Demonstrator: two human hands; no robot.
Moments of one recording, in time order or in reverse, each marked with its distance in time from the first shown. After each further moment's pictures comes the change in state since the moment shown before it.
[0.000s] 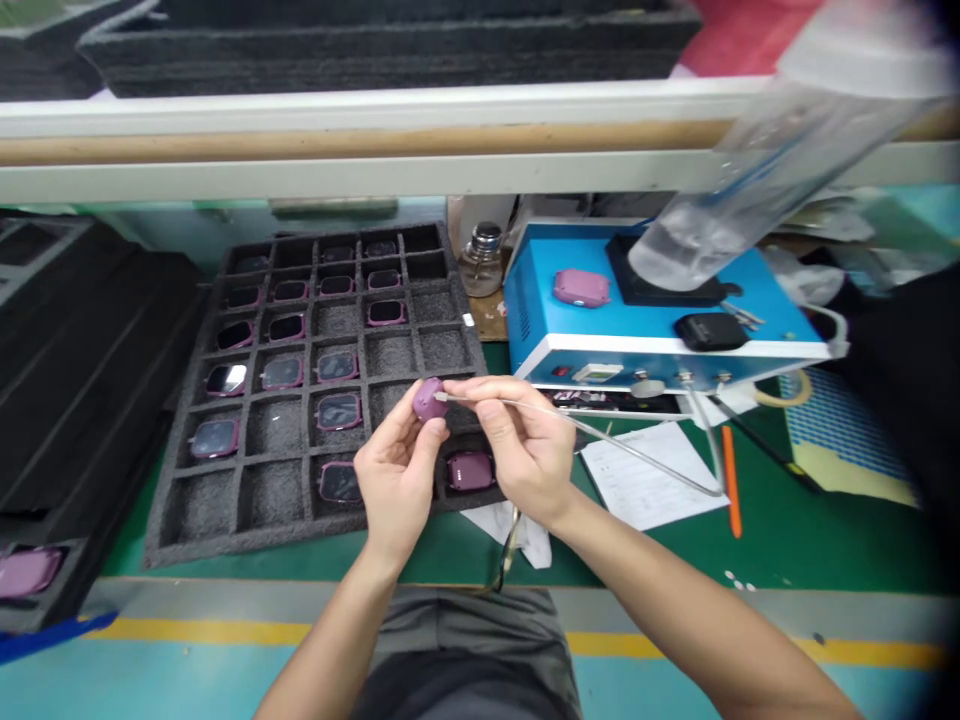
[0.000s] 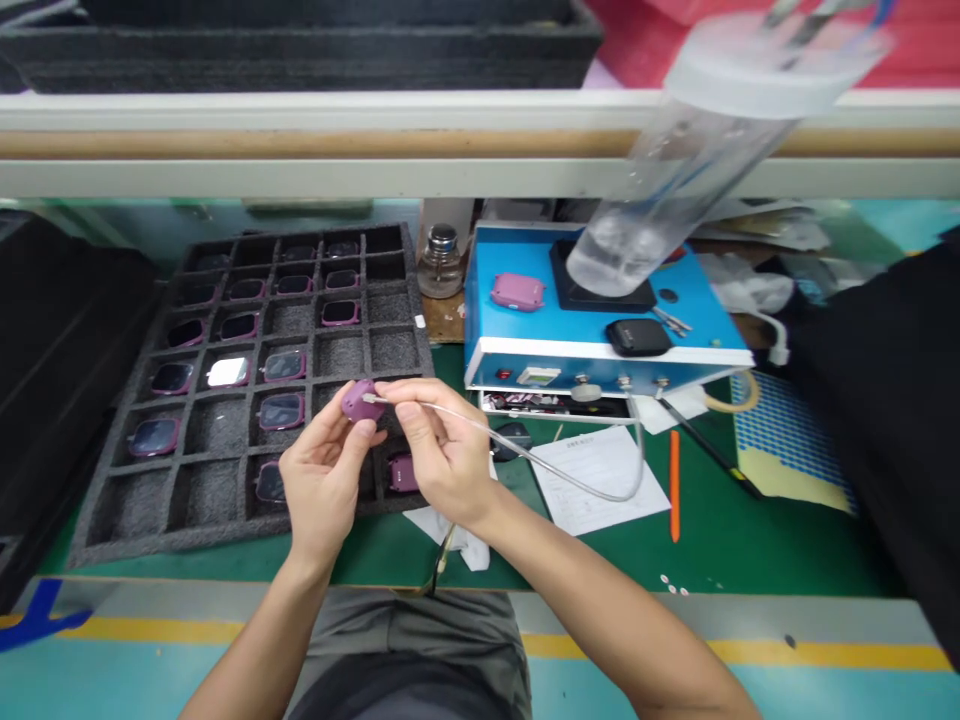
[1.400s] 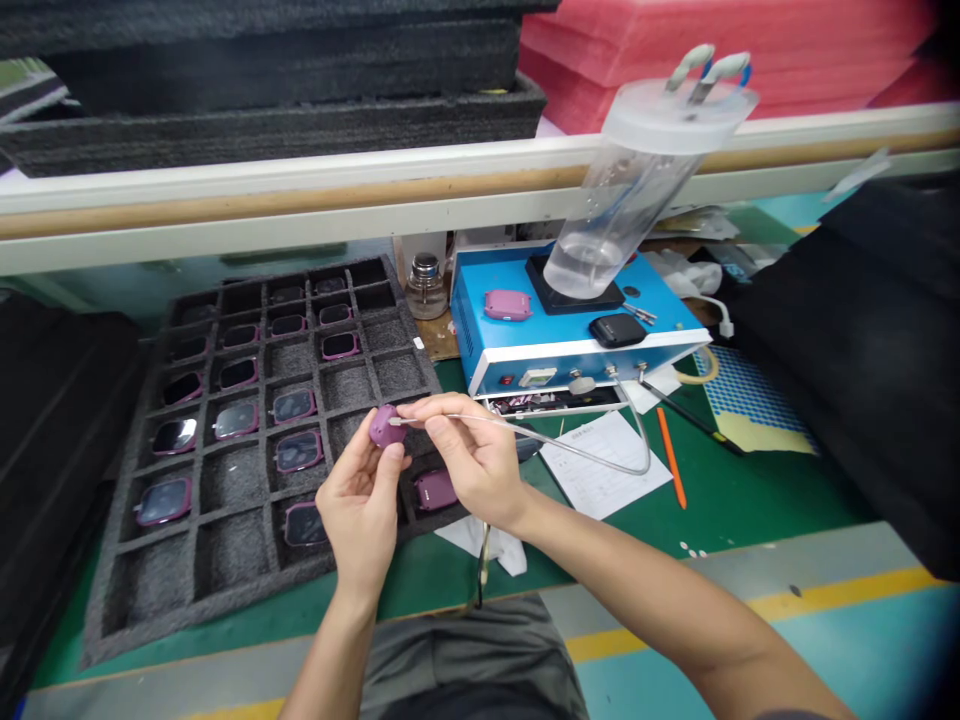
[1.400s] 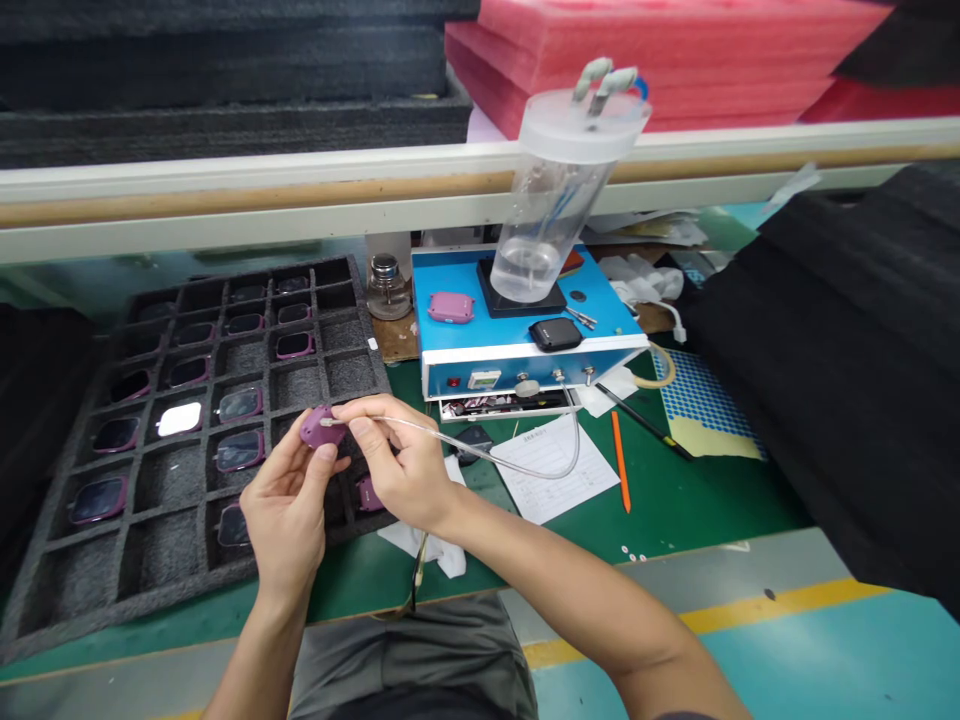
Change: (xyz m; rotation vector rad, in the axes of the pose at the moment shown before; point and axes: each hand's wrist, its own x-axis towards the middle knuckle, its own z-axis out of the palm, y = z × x) left_hand 0.005 -0.002 0.000 0.028 0.022 0.048; right_hand 0.005 0.004 0.002 0.082 -0.007 0.014
